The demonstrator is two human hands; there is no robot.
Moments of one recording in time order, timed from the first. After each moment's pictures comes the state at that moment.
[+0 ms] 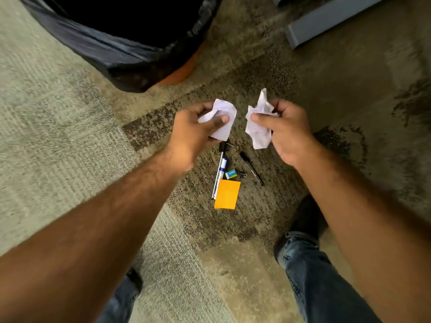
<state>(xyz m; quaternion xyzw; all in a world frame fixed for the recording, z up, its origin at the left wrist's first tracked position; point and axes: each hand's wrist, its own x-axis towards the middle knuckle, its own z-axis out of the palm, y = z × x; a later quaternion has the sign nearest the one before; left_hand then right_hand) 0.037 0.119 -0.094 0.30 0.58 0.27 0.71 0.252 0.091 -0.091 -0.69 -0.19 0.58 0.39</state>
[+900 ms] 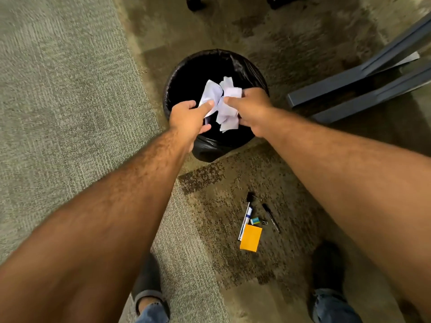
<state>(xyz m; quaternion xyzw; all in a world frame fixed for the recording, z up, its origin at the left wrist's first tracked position) -0.070 0.278 0.073 0.29 0.70 0.34 0.56 0.087 0.297 0.093 -0.72 -0.34 0.55 0.26</state>
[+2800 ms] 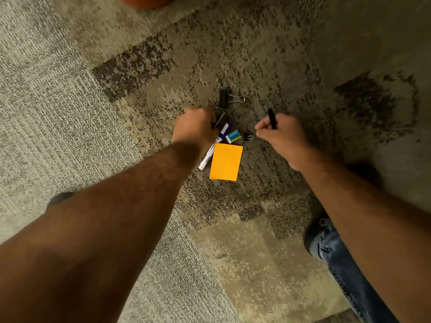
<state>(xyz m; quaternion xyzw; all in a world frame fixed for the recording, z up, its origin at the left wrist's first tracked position) 0.050 0.006 -0.231 0.70 0.62 -0.05 0.34 0.273 -0.043 -0.226 -0.77 -0.32 0.53 0.14</state>
